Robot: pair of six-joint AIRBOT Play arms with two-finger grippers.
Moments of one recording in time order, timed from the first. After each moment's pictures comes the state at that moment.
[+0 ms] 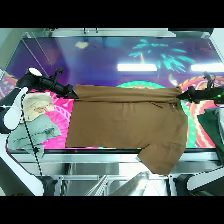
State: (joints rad) left arm 0.10 -2.04 1.67 0.86 -1.37 -1.08; right arm -0.53 -1.87 1.39 -0.70 1.23 0.91
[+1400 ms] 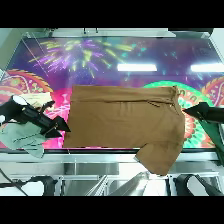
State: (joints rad) left arm 0.23 -1.50 0.85 1.03 -1.46 -1.24; right arm -0.58 -0.95 0.69 -0.68 1.26 1.01
